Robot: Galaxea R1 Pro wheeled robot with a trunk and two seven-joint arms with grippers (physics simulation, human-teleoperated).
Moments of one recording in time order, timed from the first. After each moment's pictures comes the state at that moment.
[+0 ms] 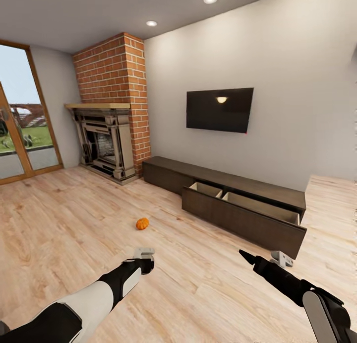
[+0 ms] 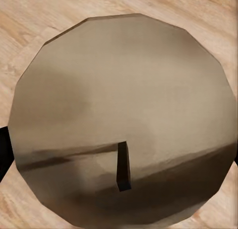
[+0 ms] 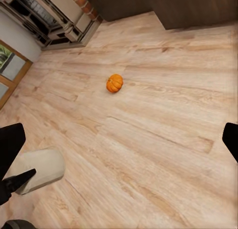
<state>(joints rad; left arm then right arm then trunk) -0.81 -0.10 -0.50 -0.18 0.52 0.17 0.20 -0.15 -0.08 -0.27 -1.50 -0.57 0.74 0.27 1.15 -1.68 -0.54</state>
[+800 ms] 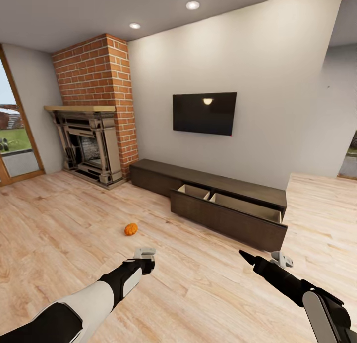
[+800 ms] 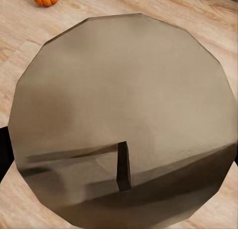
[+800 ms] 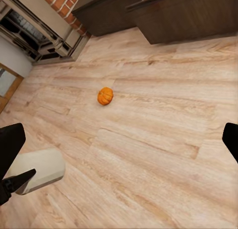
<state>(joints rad) -0.81 -0.11 -0.50 -0.18 0.52 0.17 0.20 -0.15 -0.08 -0.27 -1.50 -0.57 0.73 0.27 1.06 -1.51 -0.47</state>
